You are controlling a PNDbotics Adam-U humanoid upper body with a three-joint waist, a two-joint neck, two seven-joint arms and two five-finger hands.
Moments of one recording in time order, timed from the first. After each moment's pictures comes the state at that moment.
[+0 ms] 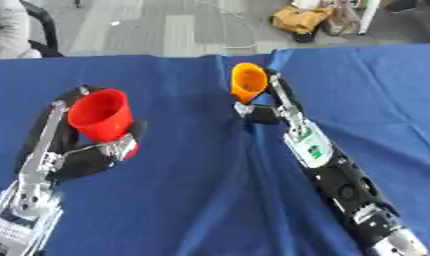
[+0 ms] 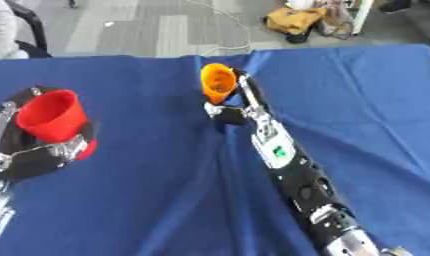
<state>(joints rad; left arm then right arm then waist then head) -0.61 0.23 -0.32 -1.64 -0.01 -0.01 0.09 -0.84 -0.29 0.02 -0.92 0.36 -0.36 -0.13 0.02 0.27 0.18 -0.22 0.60</state>
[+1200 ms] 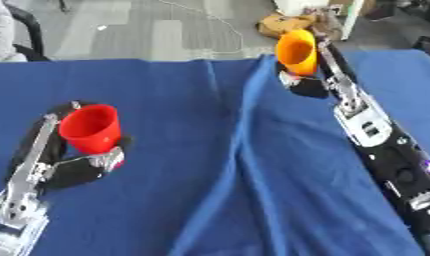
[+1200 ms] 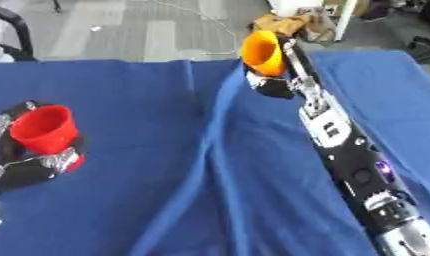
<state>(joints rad) -0.55 0.31 -0.33 -1.59 -0.05 0.00 0.07 -0.82 -0.48 0.04 -1.10 0.26 -0.36 -0.05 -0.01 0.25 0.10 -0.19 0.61</state>
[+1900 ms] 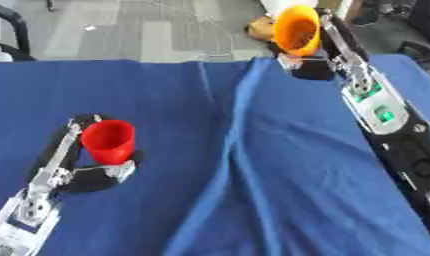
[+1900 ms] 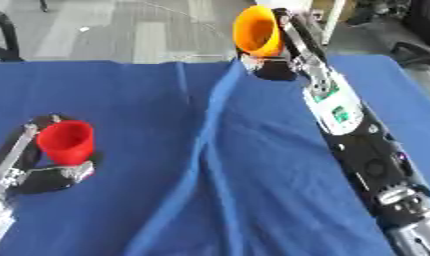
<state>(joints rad) -0.60 0.30 -0.37 -1.49 -0.15 -0.05 0.01 -0.85 -0.52 0.11 -1.27 0.25 -0.36 0.05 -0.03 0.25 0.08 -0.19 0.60</state>
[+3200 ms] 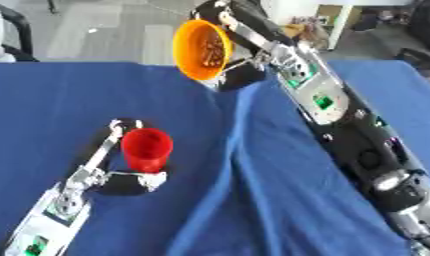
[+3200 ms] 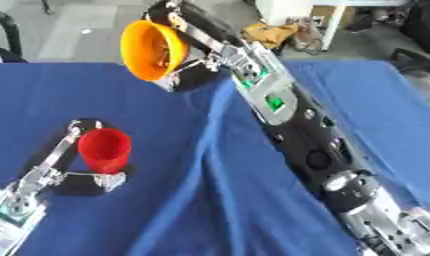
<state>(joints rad) -0.67 0.23 -0.44 -1.44 -0.21 -0.10 -0.07 -1.00 -0.33 0.27 -1.33 0.43 -0.49 0.26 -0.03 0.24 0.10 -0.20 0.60</state>
